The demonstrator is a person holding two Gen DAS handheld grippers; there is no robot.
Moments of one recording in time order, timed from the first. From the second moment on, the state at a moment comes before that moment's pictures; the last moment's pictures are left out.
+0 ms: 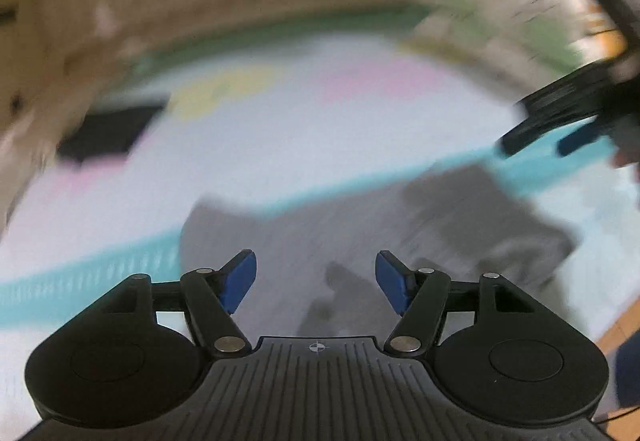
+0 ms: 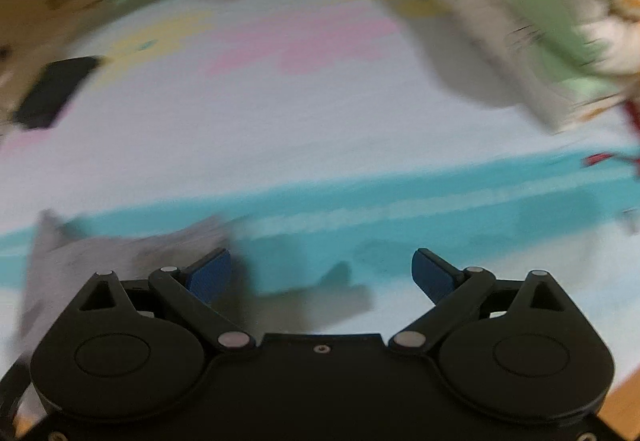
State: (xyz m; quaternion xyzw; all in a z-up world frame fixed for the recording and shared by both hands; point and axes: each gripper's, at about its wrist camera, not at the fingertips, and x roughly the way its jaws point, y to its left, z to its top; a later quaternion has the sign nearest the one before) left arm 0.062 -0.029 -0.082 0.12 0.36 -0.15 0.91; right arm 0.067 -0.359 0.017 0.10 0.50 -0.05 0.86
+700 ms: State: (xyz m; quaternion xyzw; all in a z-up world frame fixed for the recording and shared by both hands) left arm 0.079 0.032 -0.116 0.01 0.43 -0.10 0.90; right arm 0.080 -0.309 -0.023 0.14 0.57 0.08 0.81
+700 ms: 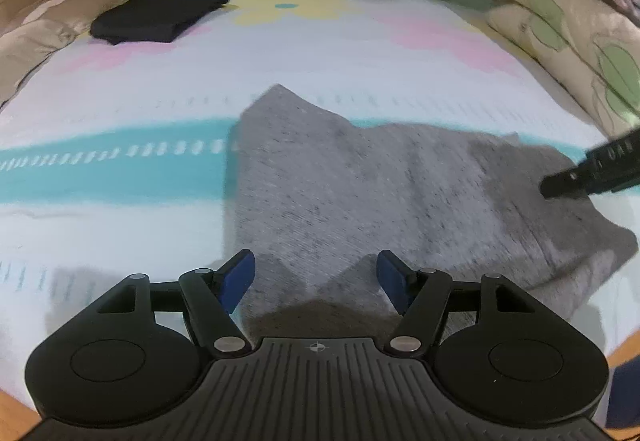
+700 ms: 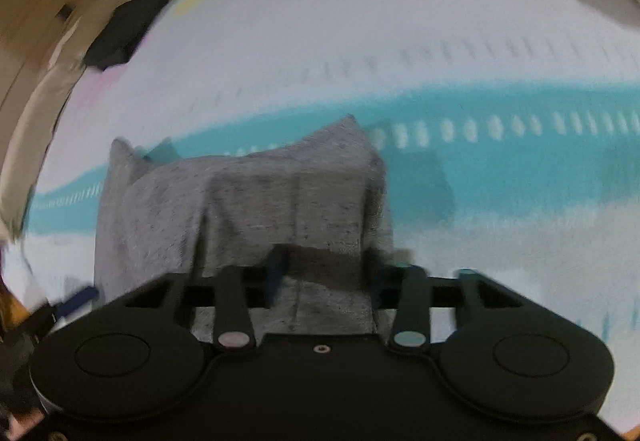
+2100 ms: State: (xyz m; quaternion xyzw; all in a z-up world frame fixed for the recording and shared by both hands) left arm 0.043 0.021 -0.135 0.02 0.46 -0.13 0.88; right arm 0.017 -0.211 -0.026 -0.15 0.53 0.17 0.81
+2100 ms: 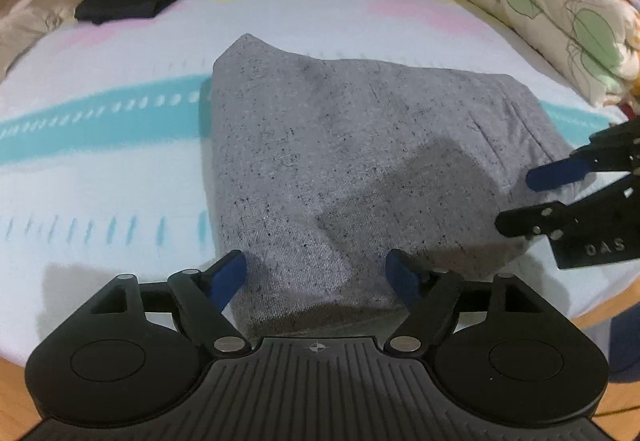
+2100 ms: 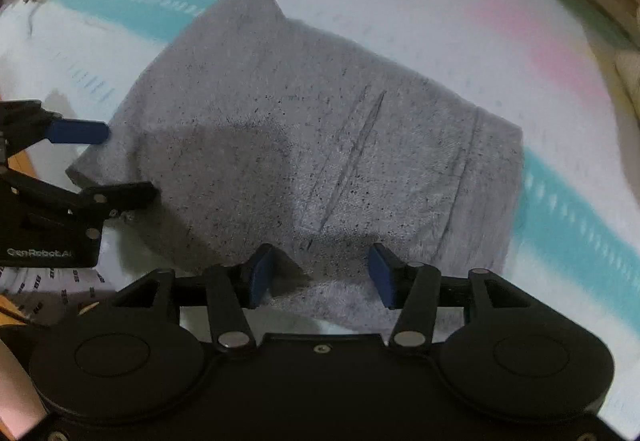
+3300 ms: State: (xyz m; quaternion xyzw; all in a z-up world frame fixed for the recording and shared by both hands) left arm 0.224 0.051 -0.148 0.00 0.47 -0.02 0.88; right arm 0.048 -0.246 -0.030 -0.03 0.54 0.06 0.84
